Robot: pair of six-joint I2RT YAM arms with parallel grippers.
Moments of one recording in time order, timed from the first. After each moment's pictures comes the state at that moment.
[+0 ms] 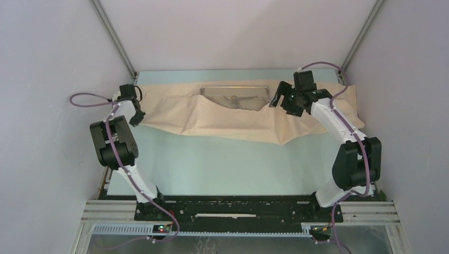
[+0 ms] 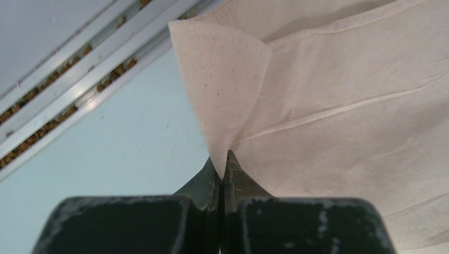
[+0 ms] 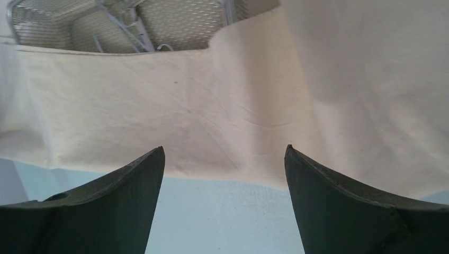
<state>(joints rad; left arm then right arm) 0.30 1.84 1.26 -0.48 -0.37 -0.59 0.21 1.61 1.36 -0.60 -0.12 0.56</state>
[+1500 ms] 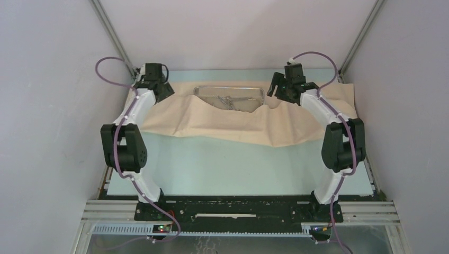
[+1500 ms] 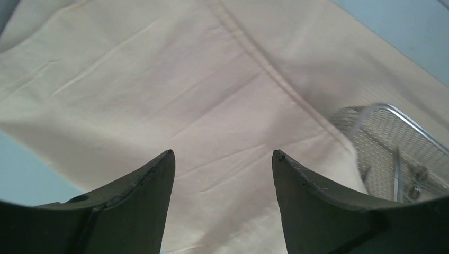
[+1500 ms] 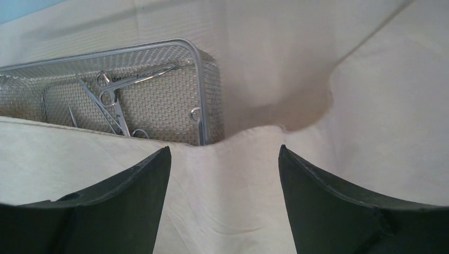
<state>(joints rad) 0.01 1.77 1.48 -0.55 -0.30 -0.51 0.22 1.79 1.46 -0.40 0.02 0.47</state>
